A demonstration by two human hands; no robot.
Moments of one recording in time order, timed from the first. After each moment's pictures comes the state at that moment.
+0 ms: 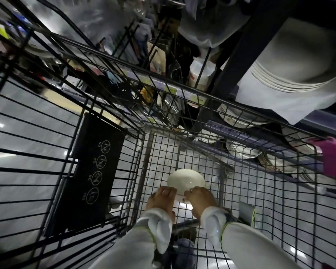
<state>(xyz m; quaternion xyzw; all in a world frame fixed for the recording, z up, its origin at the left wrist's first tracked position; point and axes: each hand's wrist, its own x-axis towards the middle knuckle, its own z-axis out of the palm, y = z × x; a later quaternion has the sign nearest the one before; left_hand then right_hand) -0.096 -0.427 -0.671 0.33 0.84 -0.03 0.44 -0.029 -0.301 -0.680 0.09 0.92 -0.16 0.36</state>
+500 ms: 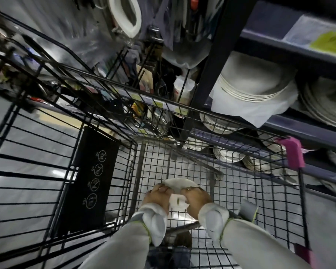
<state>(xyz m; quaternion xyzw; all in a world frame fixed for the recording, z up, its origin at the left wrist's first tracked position) -0.105 -0.413 -0.622 0.39 0.83 -0.02 0.39 -0.027 -0.293 -0.620 0.15 0.91 -0.22 0.32</state>
